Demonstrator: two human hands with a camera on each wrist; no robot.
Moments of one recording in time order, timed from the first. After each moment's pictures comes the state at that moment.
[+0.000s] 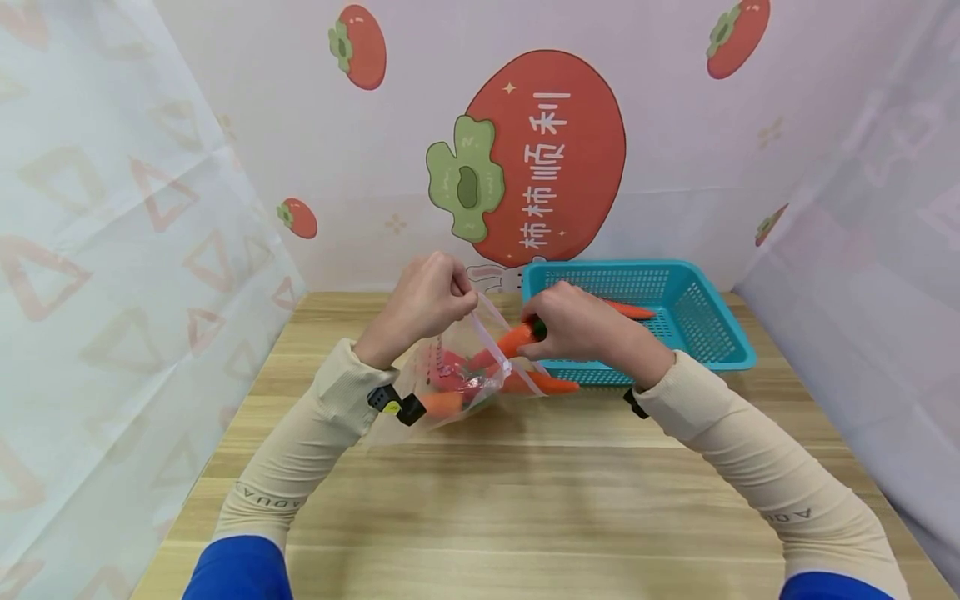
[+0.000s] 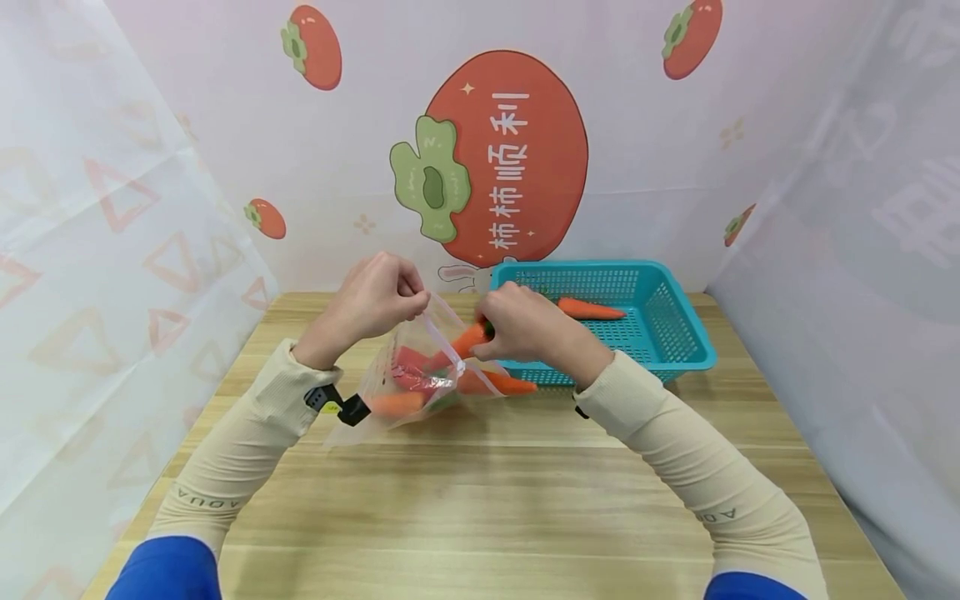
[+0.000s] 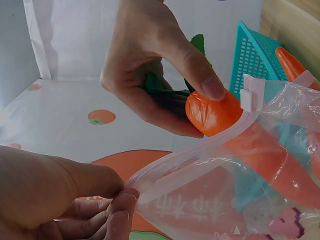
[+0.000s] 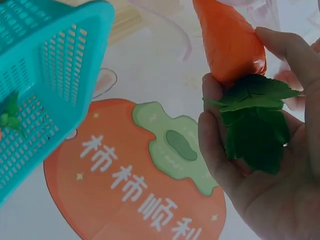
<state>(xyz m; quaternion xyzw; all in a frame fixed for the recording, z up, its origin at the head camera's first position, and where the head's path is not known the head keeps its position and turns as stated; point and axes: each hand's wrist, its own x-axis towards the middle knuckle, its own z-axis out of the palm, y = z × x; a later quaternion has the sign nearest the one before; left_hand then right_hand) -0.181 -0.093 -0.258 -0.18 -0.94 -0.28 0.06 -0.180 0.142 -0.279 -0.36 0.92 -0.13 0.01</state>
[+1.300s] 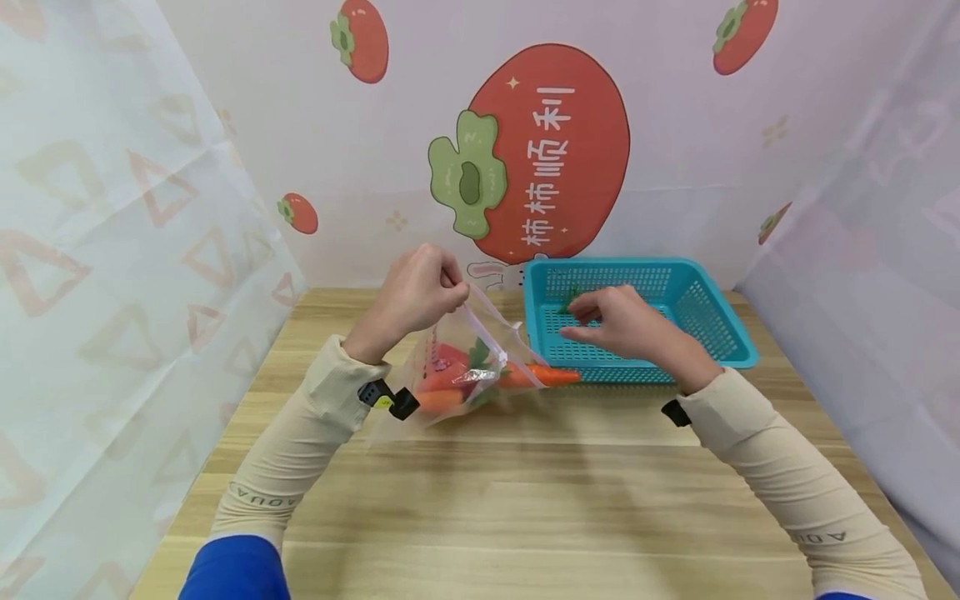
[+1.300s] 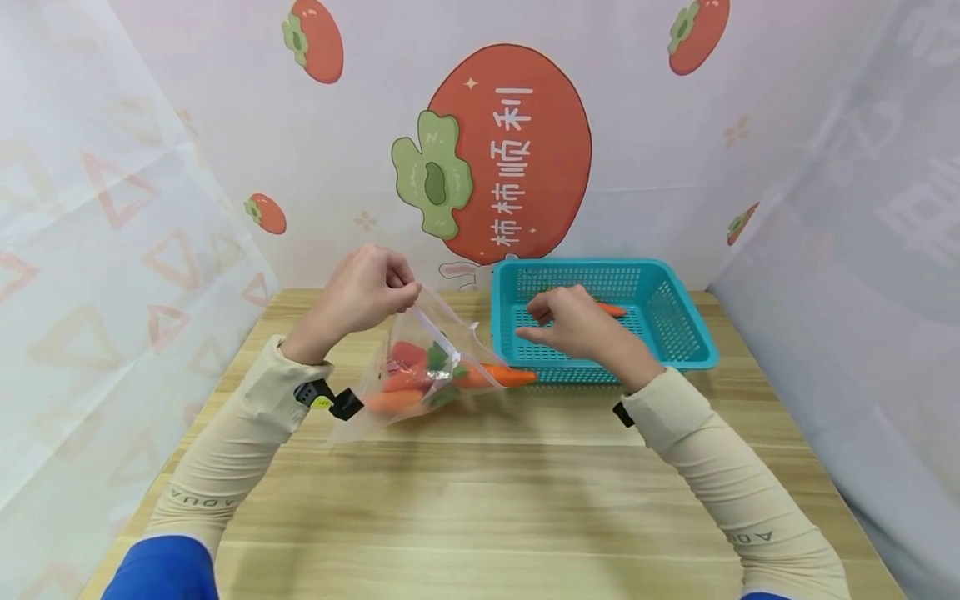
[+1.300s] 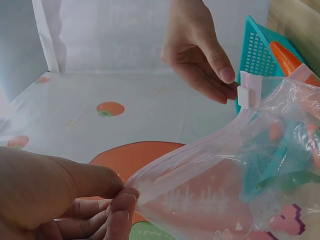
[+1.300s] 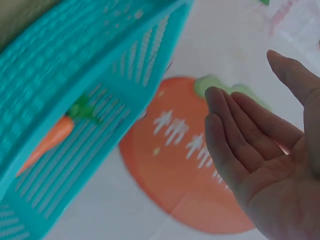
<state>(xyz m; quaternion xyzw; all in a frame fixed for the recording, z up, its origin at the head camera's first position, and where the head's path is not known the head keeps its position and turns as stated) -0.181 -0.104 -0.252 -0.16 -0.94 -0.29 0.06 -0.194 0.205 -0.315 -0.25 0.94 -0.22 0.02</state>
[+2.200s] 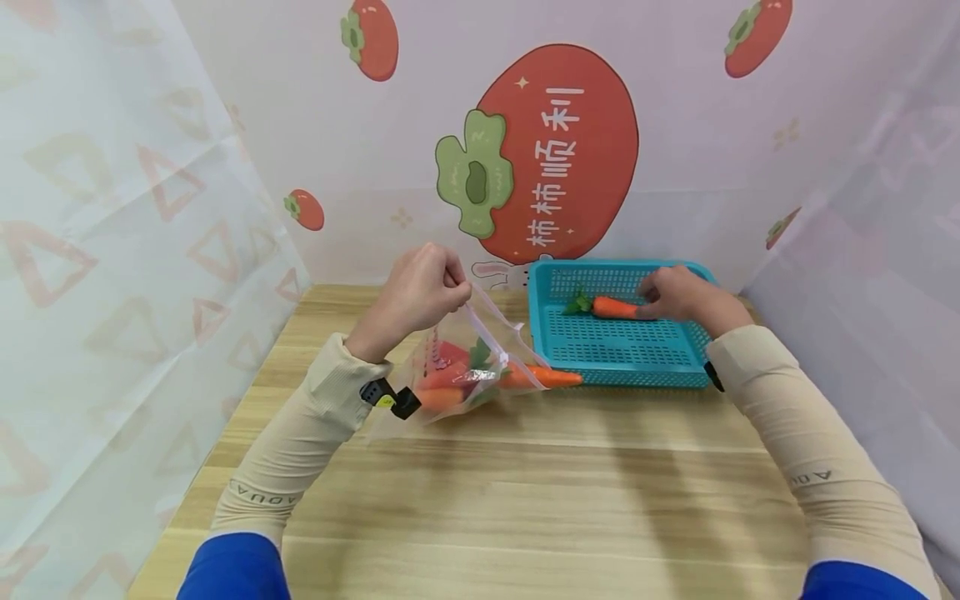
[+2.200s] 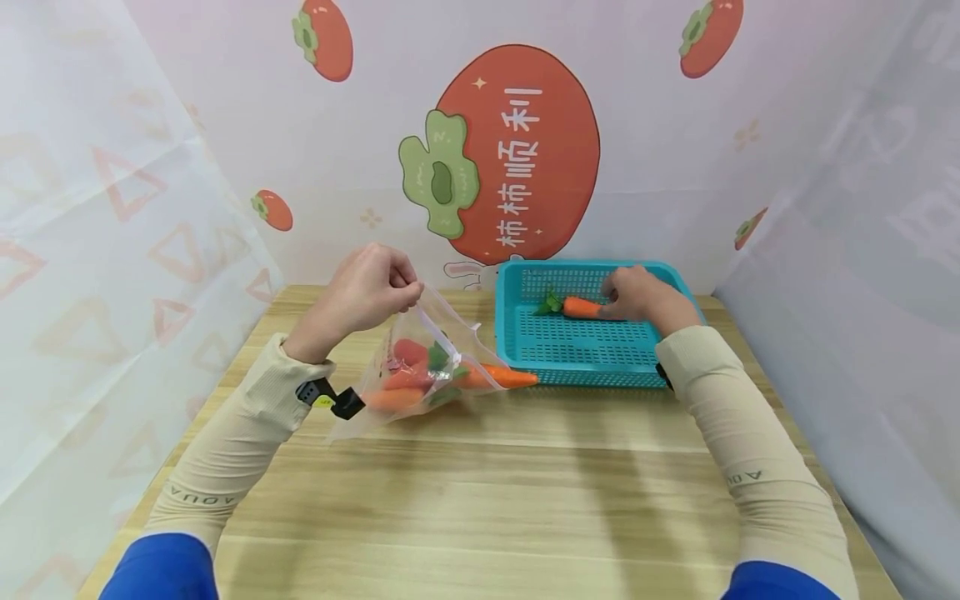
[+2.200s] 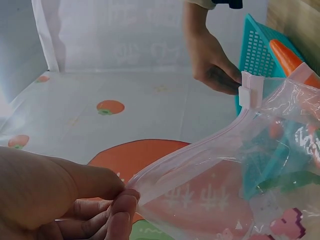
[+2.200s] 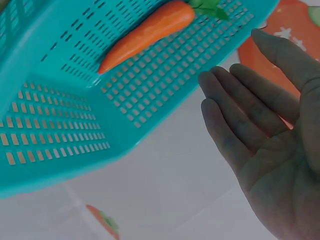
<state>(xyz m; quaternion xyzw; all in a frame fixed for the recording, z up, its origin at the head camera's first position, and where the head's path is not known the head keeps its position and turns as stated) -0.179 -0.106 -0.251 -0.15 -0.94 -0.29 0.06 -0.272 0.292 -0.319 -0.20 0.97 -0.09 0.11</state>
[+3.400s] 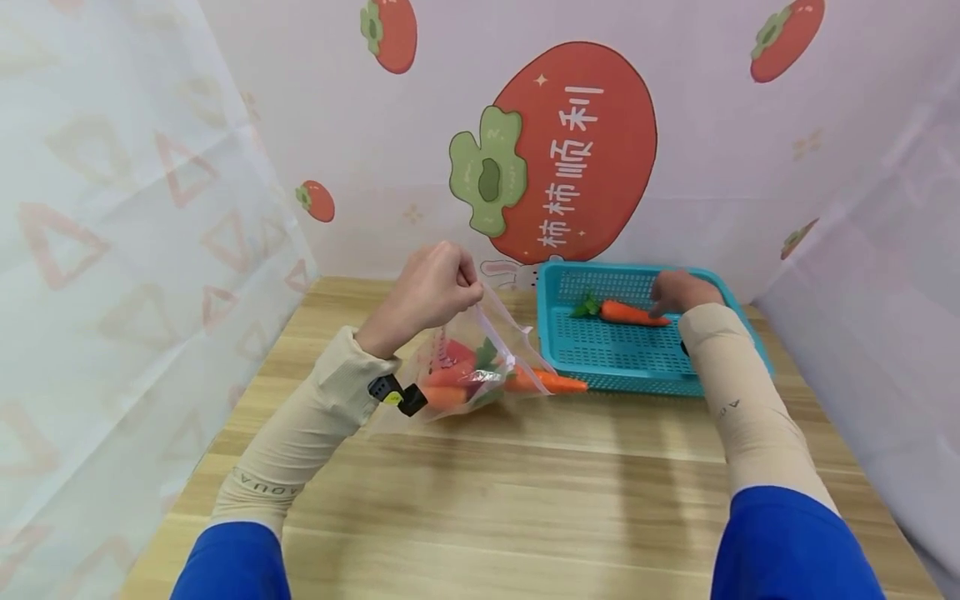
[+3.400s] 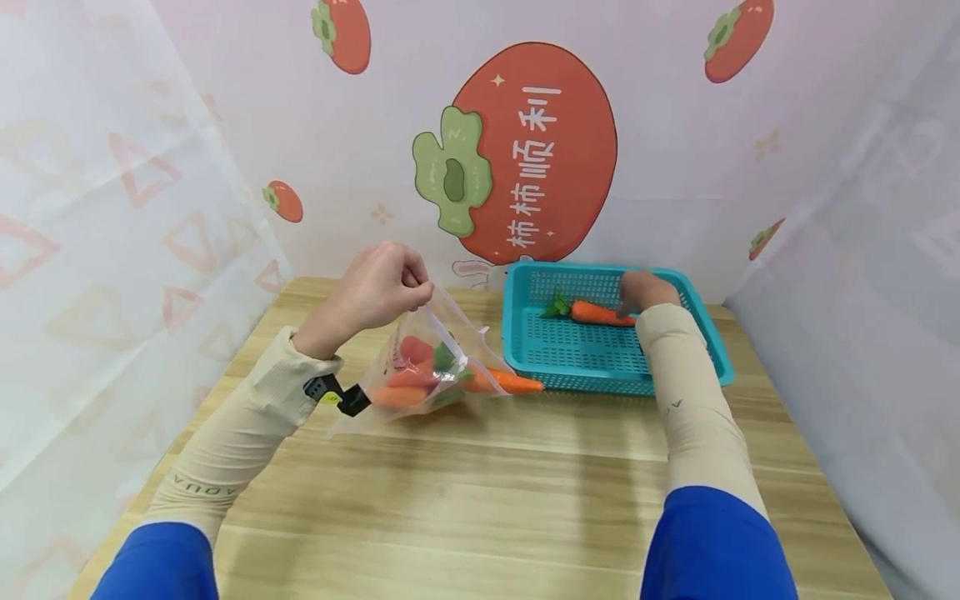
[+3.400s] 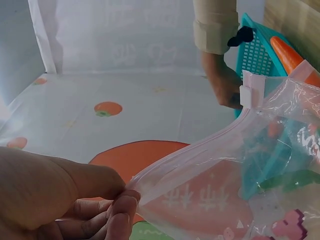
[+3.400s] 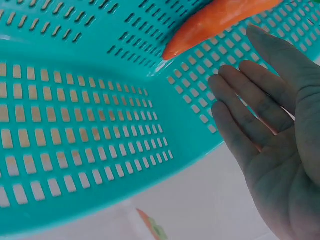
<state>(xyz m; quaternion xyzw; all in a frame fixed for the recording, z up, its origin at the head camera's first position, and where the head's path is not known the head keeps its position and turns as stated) -0.181 -0.107 -0.254 -0.17 -0.94 -0.28 0.07 -0.335 0.309 -0.361 -0.11 0.98 -0.05 0.17</state>
